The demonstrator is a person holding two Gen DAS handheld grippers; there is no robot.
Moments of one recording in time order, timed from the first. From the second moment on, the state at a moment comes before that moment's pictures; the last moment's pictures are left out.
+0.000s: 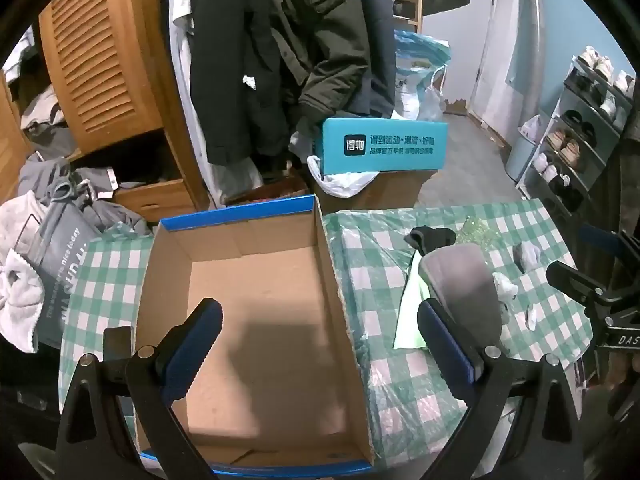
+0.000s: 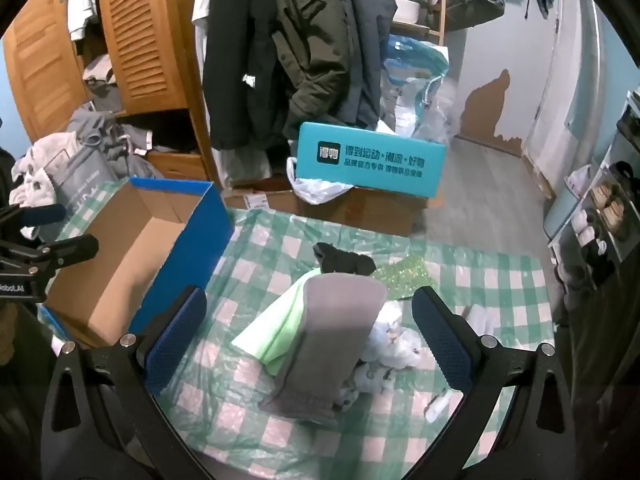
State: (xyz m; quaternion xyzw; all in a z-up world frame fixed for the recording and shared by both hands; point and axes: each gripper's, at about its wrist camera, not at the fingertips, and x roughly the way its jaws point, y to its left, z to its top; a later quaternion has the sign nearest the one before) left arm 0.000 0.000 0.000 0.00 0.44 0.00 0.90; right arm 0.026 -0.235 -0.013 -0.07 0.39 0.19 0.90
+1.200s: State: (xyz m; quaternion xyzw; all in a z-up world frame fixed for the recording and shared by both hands) left arm -0.003 -0.006 -0.008 -0.01 0.45 -0.01 0.89; right arm 0.026 -0.237 -0.014 -0.06 0.39 0.20 0.90
